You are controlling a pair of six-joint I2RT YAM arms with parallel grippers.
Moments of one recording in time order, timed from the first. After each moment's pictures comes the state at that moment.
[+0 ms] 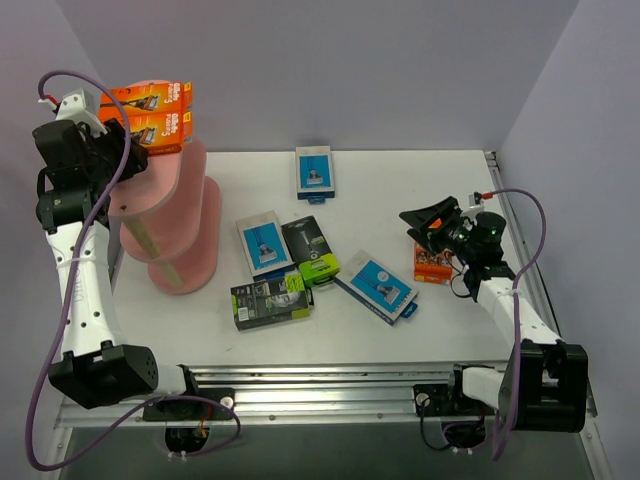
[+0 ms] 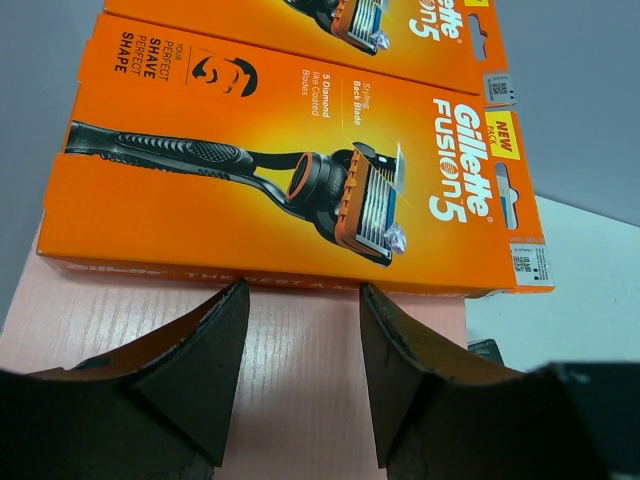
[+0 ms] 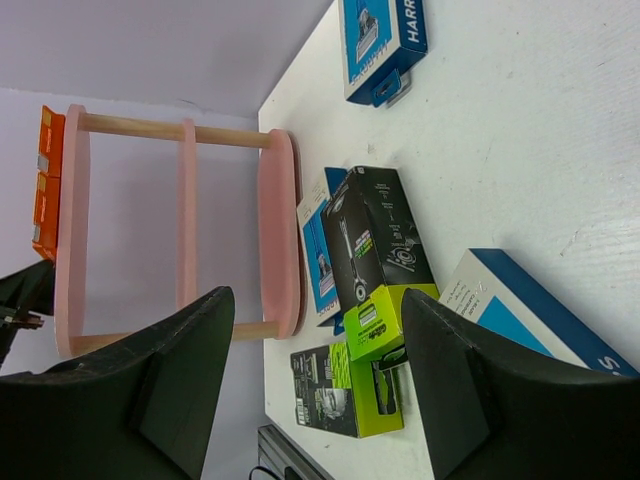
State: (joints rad) left arm 0.26 1.38 1.67 -0.60 0.22 -0.26; right arm -0.06 1.18 0.60 0.28 -0.59 1.05
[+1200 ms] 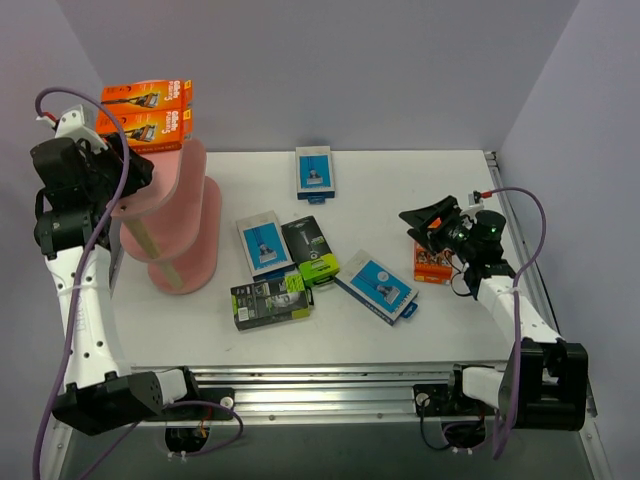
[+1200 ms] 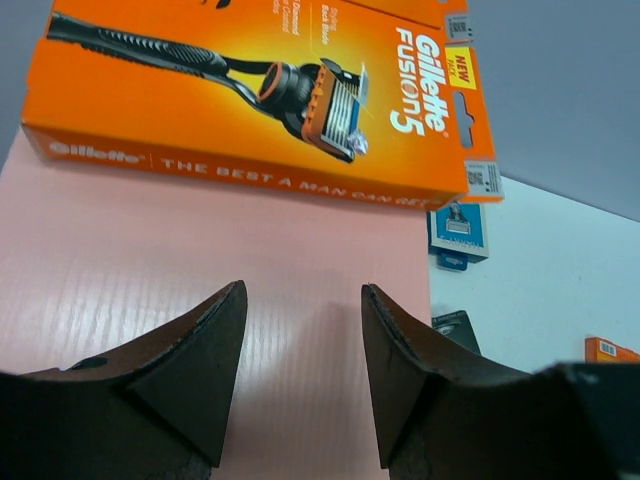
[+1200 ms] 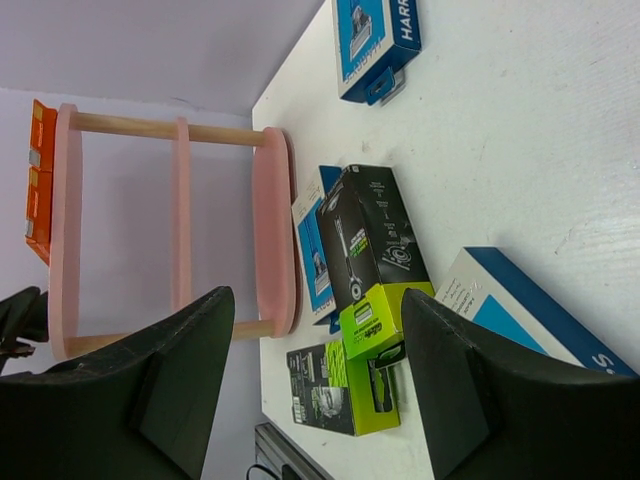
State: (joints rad) left arm 0.26 1.27 1.60 -0.63 0.25 -0.29; right arm -0.06 1.19 0.61 0.27 -0.59 1.04
